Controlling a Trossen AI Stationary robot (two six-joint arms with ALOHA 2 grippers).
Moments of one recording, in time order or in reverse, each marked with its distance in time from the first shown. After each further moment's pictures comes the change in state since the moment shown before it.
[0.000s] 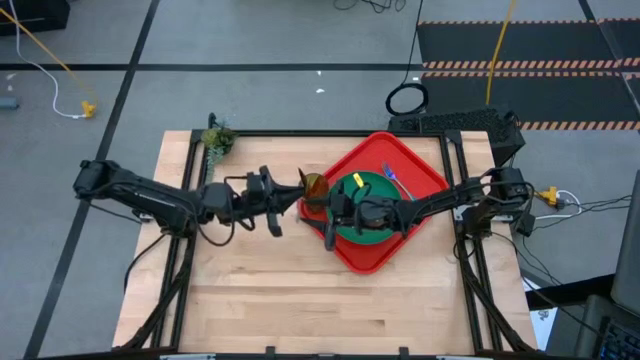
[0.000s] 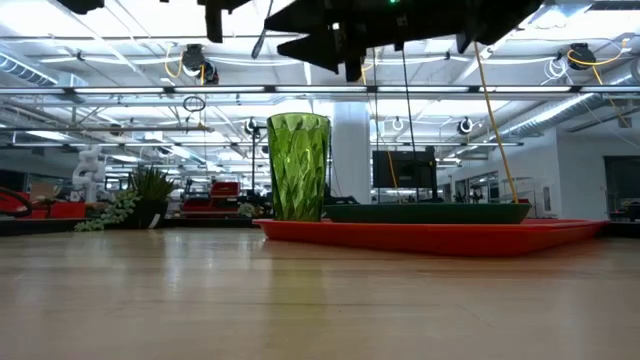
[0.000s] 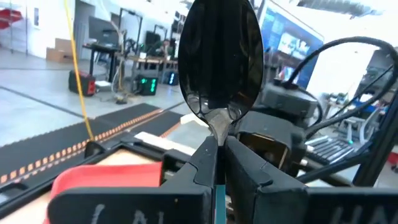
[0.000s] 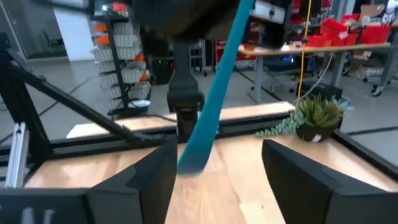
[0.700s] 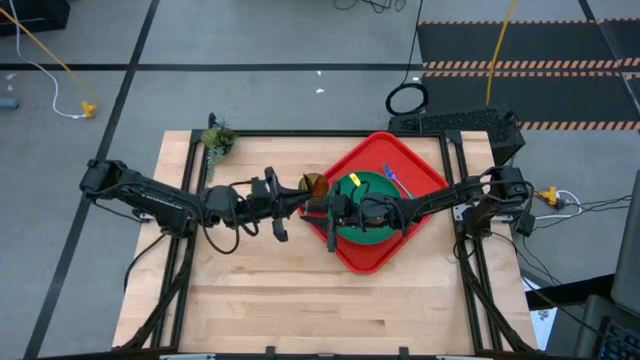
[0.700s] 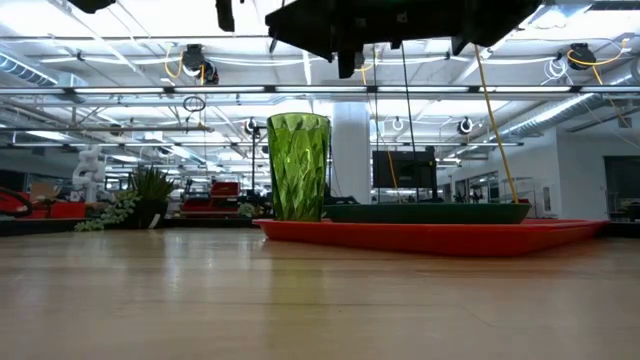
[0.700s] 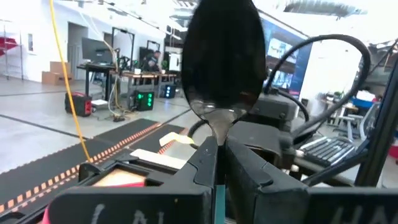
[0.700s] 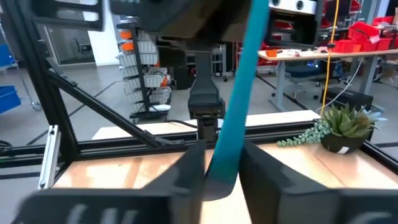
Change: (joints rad) left arm -0.029 0.080 0.038 0.097 0.006 0.103; right arm -0.014 0.000 -0.001 0.031 -0.104 -0.003
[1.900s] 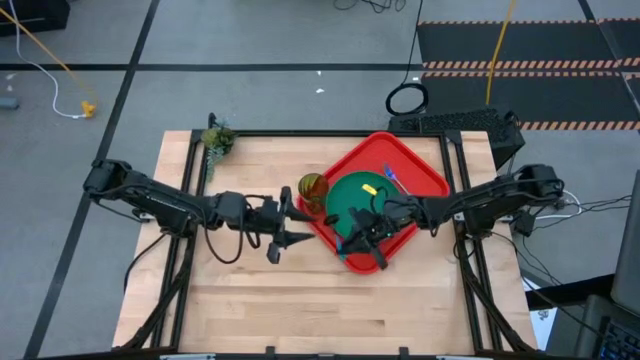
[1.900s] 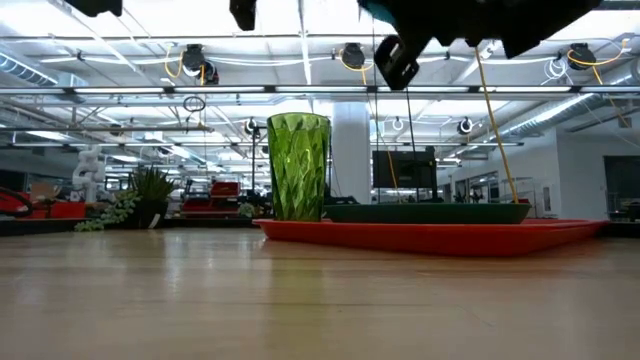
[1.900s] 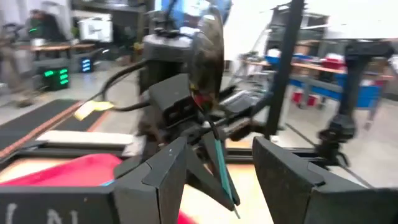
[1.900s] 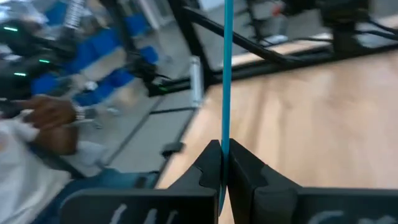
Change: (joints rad) left arm -0.017 0.042 -0.001 -0.077 0.345 -0.013; right arm 0.016 -0.276 -0.232 -0.209 -0.530 0.279
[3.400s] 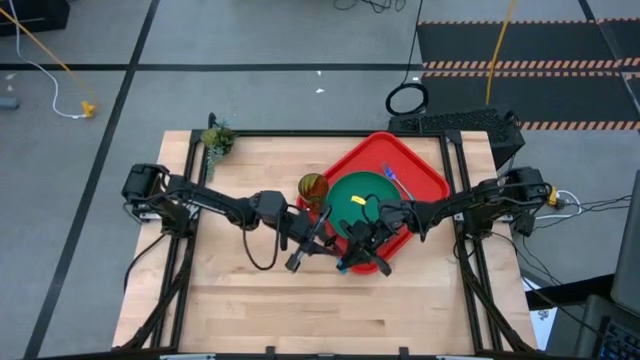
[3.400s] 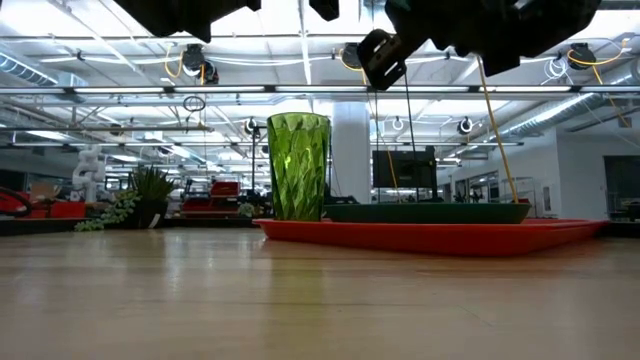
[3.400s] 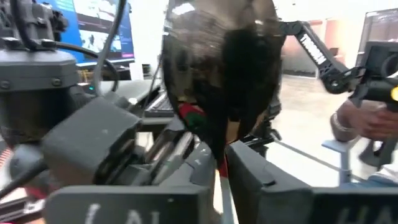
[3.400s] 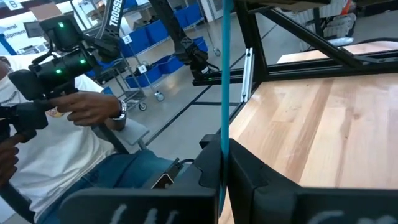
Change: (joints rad) left arm 0.085 0.347 0.229 0.143 0.481 0.105; right arm -0.006 0.129 0.002 0.195 -0.234 -0.035
